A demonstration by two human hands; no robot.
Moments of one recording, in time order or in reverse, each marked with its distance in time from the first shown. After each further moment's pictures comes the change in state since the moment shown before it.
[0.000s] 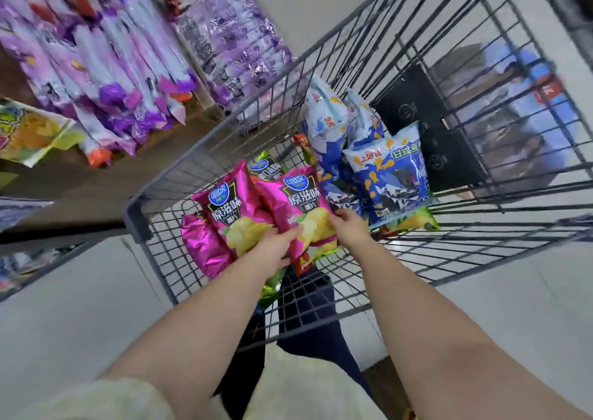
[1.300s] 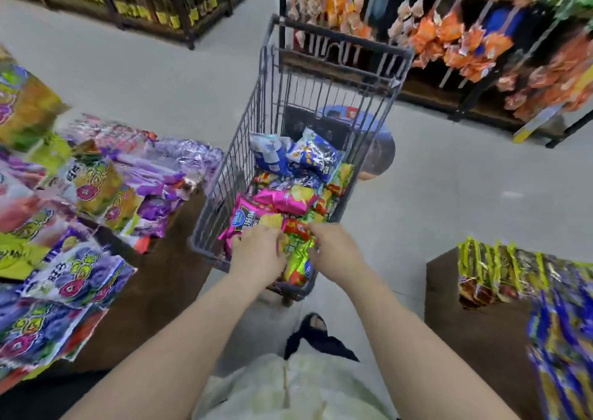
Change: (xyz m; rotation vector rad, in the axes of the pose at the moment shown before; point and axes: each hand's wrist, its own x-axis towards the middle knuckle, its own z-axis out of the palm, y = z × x) left_hand -0.236 -0.078 -0.245 1.675 0.171 1.382; right_hand -0.381 -0.001 0.231 -0.310 0.735 -0.396
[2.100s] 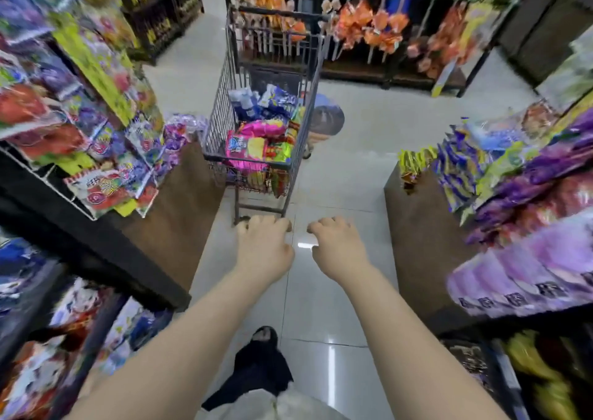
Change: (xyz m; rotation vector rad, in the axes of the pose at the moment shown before) left_hand -0.473 -0.046 0.046 0.166 0.093 0.303; right_hand -0.472 -0.150 0.124 -0.285 0.145 0.156
